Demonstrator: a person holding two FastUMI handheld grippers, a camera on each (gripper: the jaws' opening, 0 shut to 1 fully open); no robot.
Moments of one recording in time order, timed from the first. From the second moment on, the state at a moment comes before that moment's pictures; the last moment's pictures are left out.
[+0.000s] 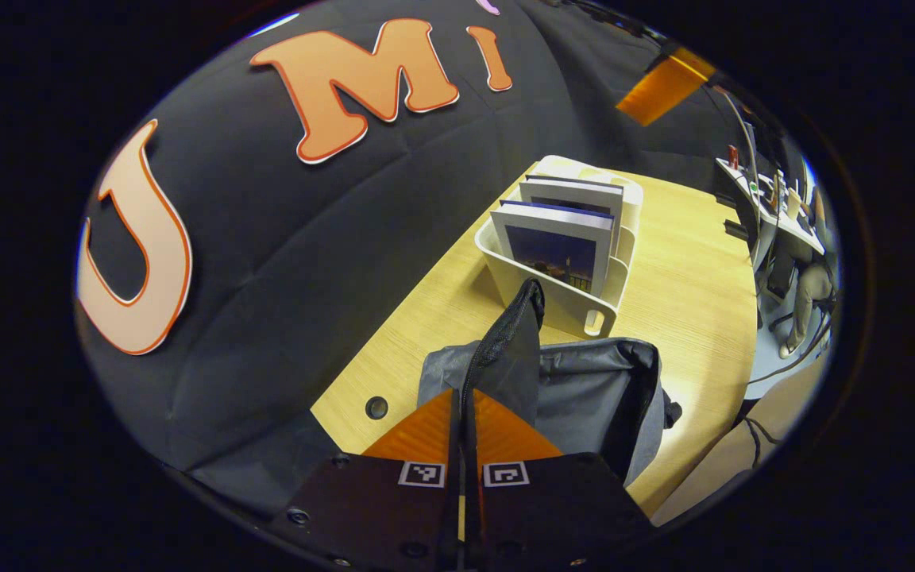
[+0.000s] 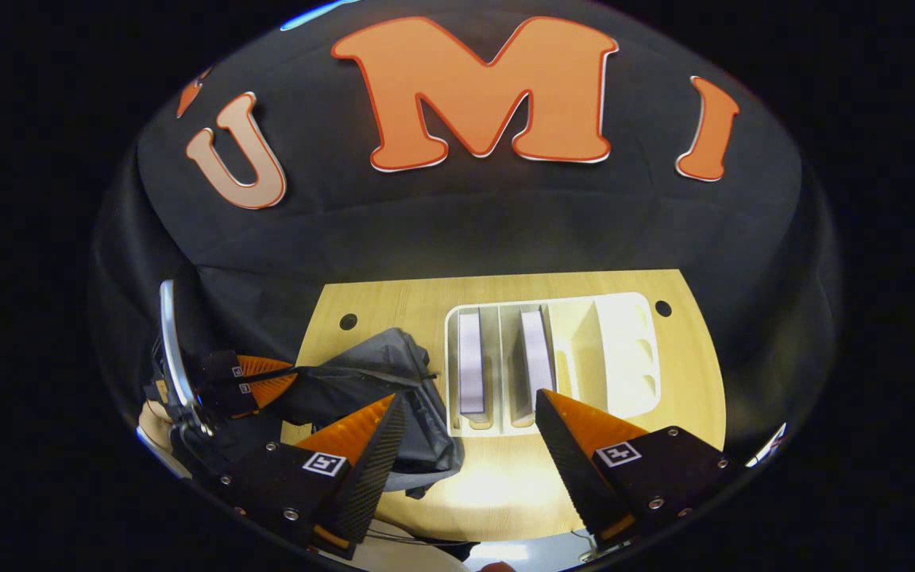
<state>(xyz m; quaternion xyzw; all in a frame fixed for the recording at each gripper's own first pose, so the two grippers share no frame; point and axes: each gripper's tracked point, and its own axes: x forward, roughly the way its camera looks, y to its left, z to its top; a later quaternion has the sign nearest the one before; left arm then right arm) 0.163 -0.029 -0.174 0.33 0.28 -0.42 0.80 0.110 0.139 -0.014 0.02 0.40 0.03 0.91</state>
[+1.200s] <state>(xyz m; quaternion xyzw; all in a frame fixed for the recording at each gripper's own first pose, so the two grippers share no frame) 0.173 -0.020 -0.194 0.28 0.30 -0.42 0.81 0.219 0.143 -0.203 -0.05 0.59 -0.02 0.80</state>
